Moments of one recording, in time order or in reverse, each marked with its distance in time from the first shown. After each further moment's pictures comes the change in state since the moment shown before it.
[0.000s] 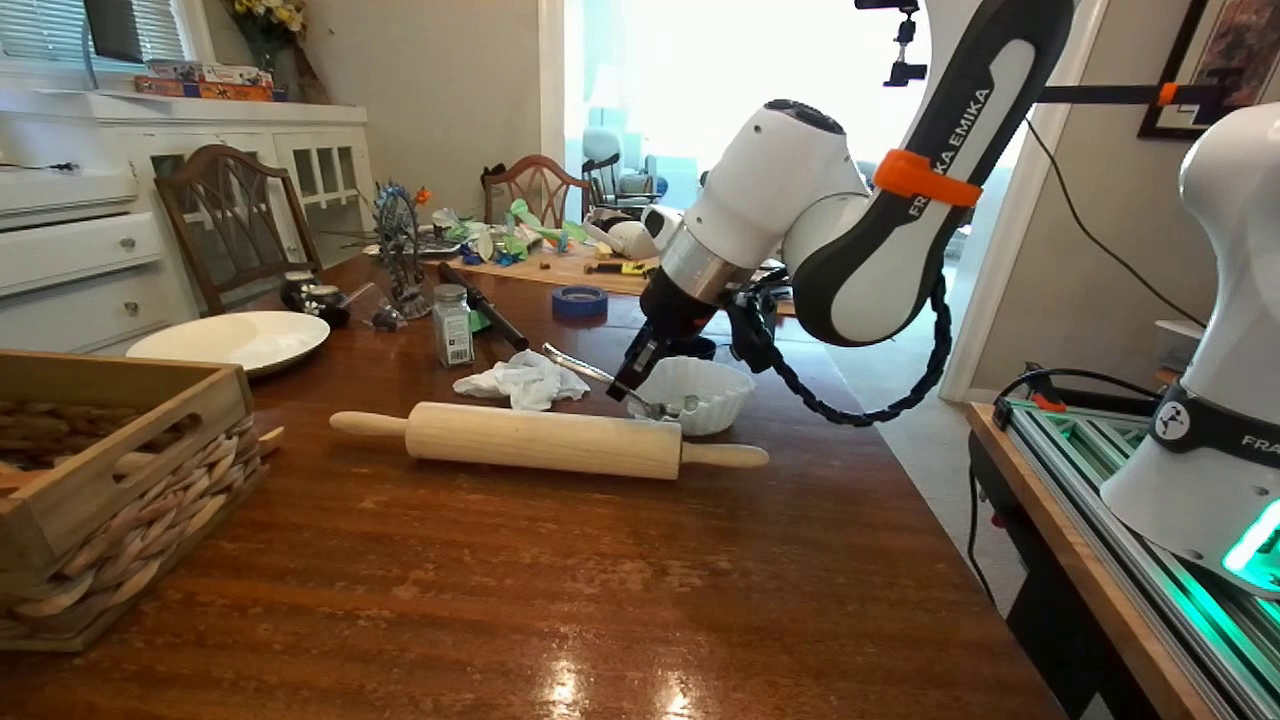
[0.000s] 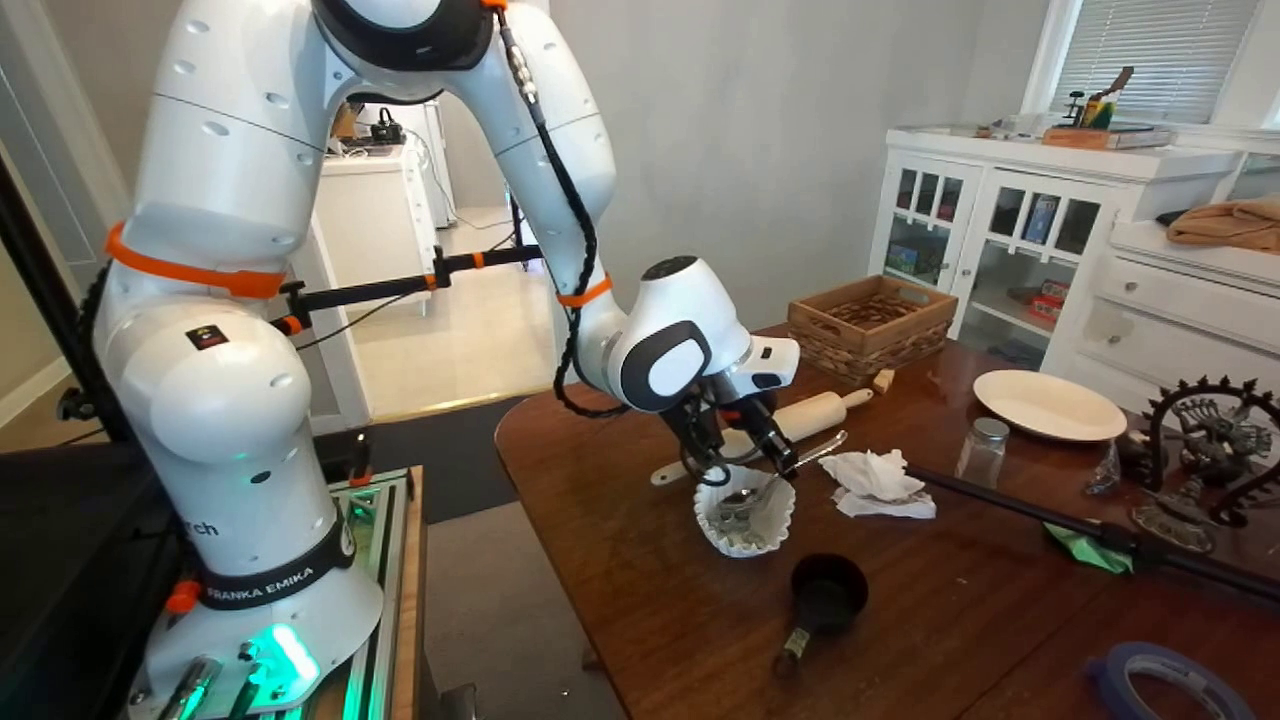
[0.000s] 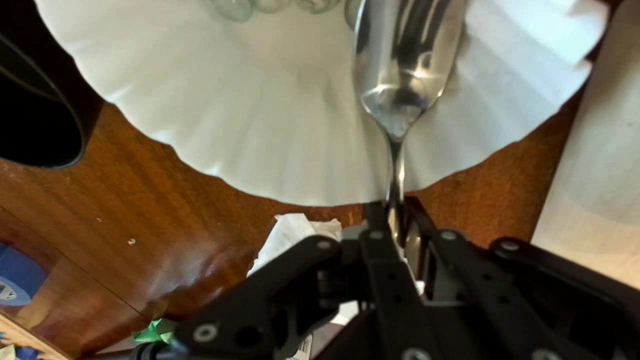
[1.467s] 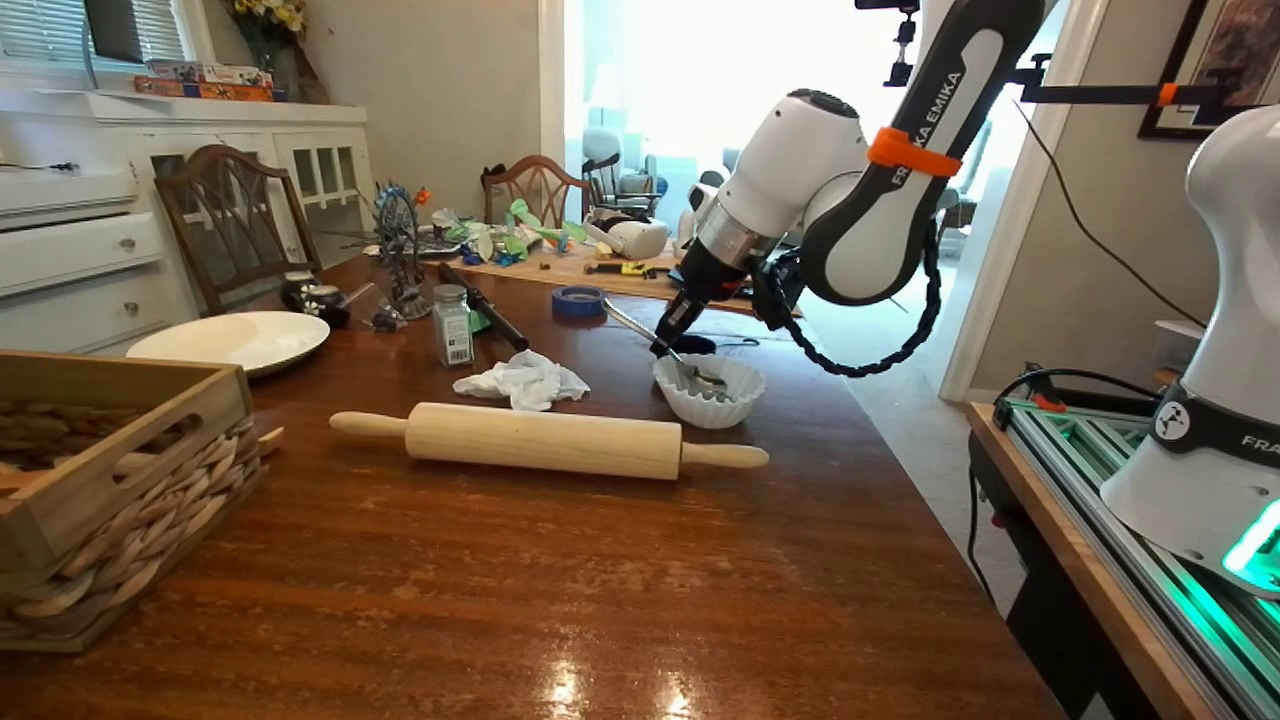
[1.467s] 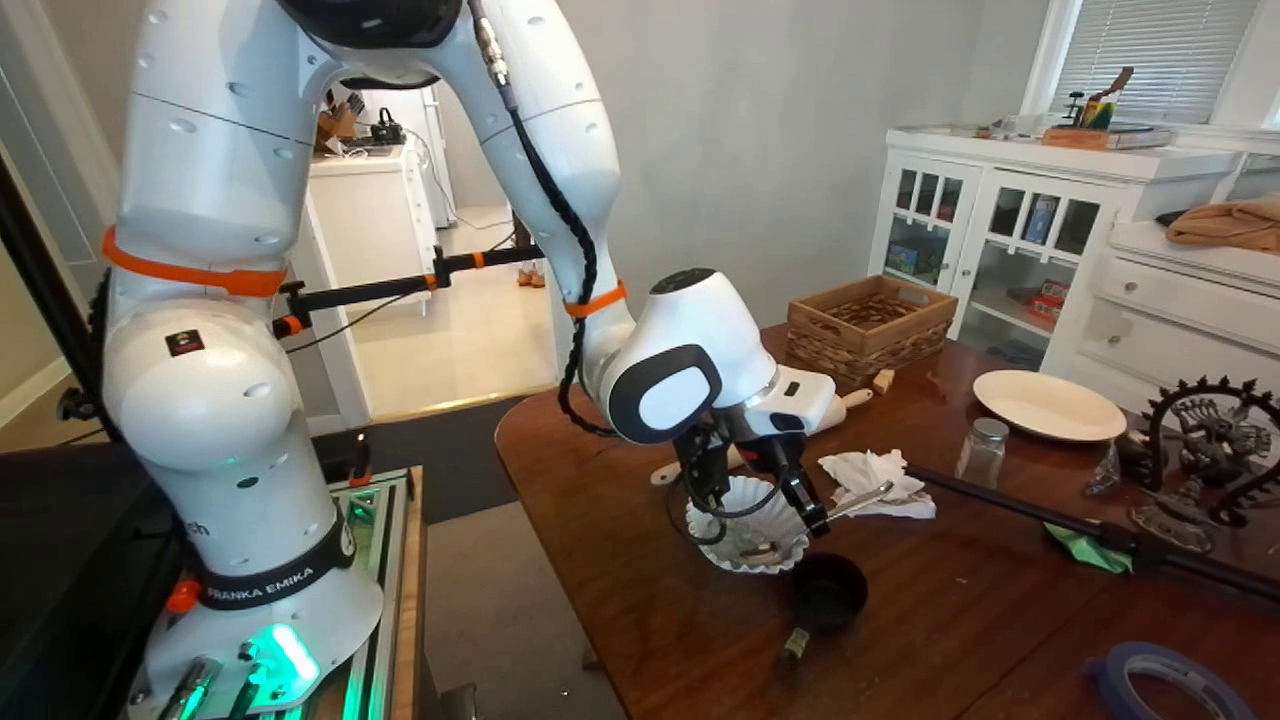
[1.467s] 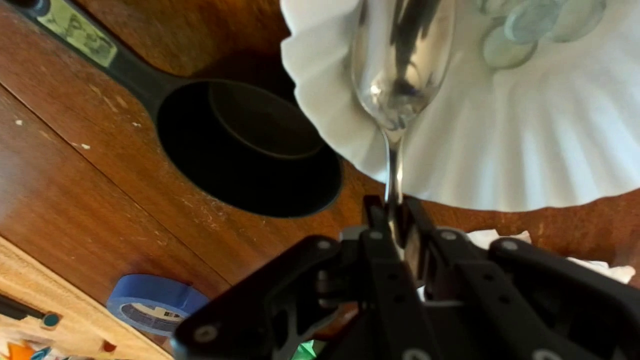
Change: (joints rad) arm -0.129 -0.062 -0.060 -0.065 -0.005 0.000 0.000
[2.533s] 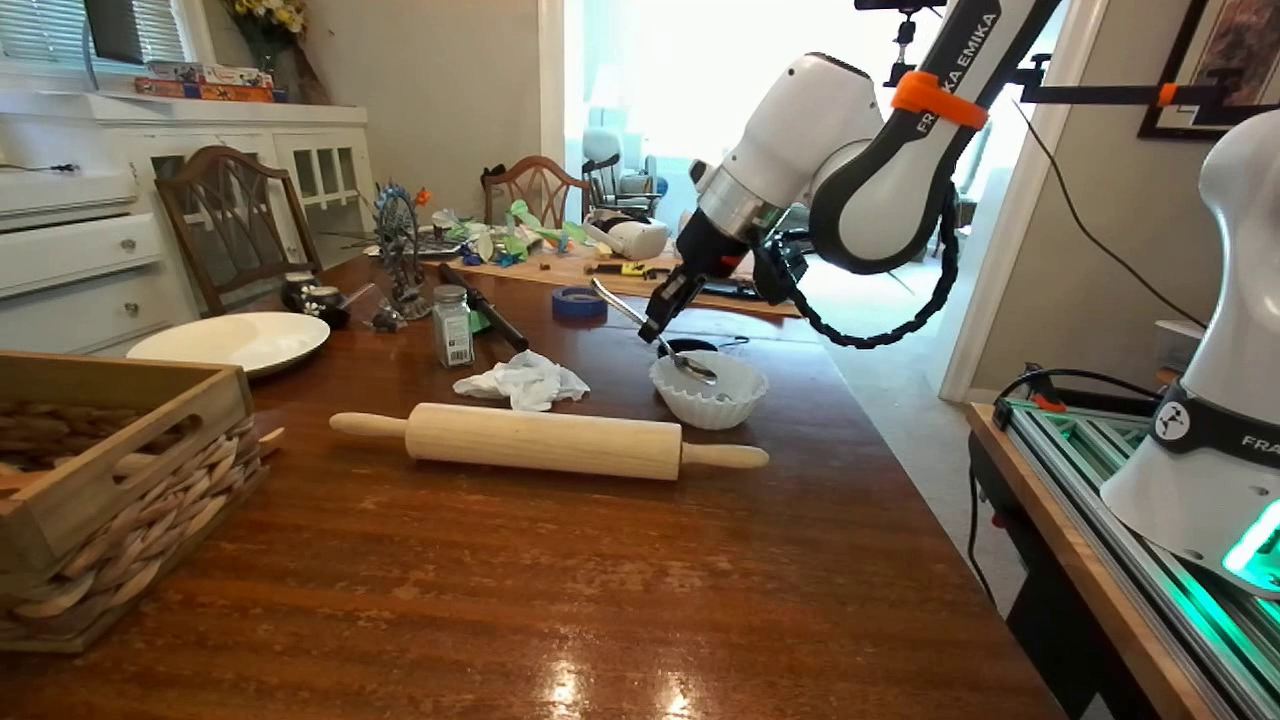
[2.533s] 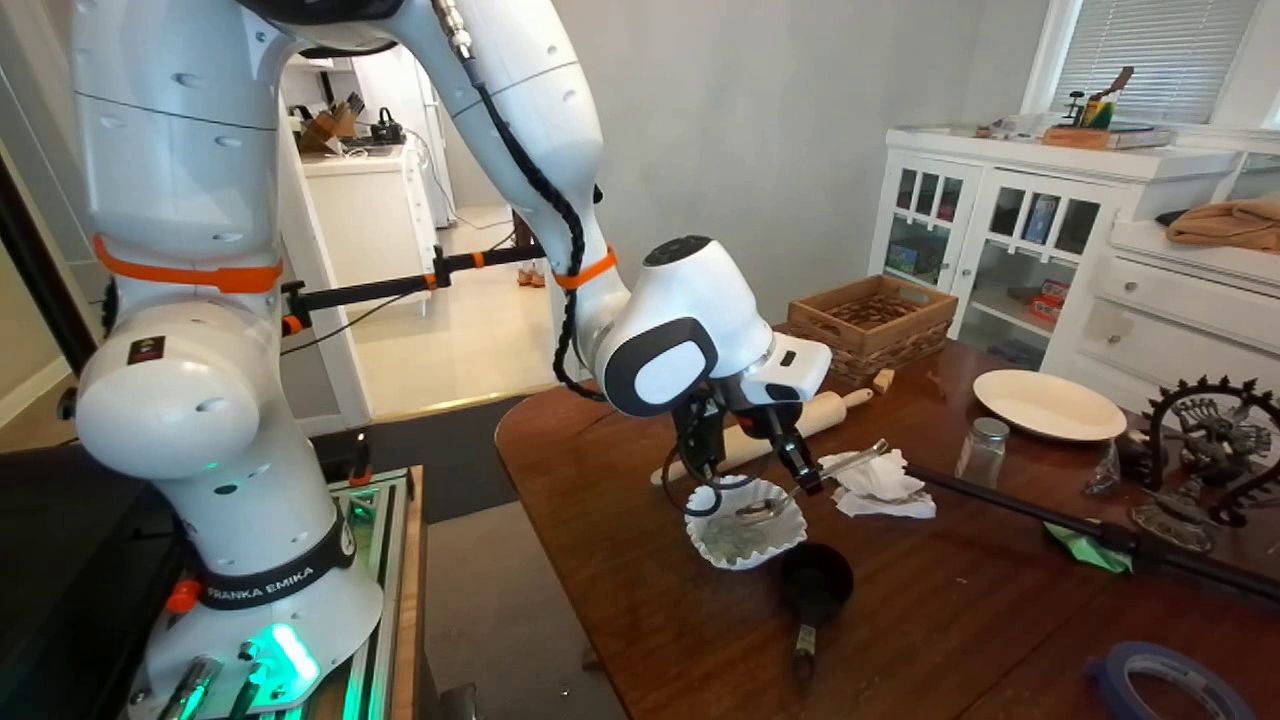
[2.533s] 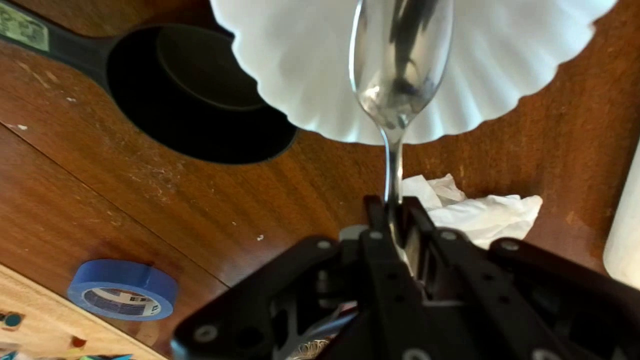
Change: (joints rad) arm -0.209 -0.128 0.228 -0.023 -0.017 -0.024 0.010
